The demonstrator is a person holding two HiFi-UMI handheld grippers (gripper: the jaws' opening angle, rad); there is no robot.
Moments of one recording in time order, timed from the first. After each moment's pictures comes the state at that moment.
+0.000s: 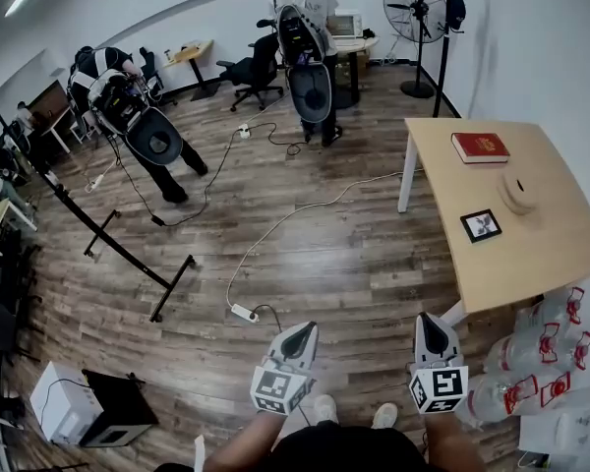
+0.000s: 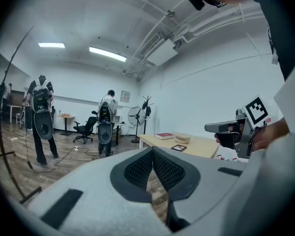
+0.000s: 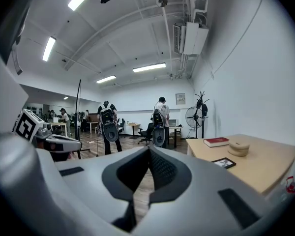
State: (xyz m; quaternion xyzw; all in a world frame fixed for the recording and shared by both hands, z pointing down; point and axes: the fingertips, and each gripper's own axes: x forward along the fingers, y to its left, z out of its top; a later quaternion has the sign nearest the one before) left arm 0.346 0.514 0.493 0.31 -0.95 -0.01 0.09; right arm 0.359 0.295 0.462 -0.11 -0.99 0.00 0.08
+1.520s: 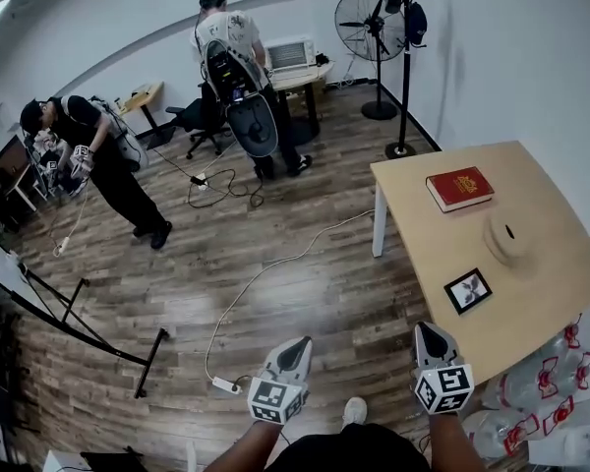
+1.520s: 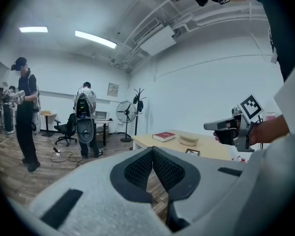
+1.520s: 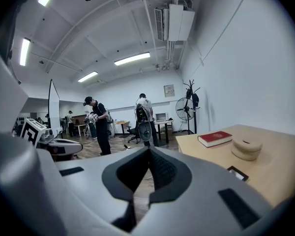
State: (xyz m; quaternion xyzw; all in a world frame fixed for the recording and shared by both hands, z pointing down) left arm 0.061 0.408 0.502 0.38 -0.92 0.01 0.11; right arm 0.102 0.175 0.476 -0.06 -0.99 0.05 0.12
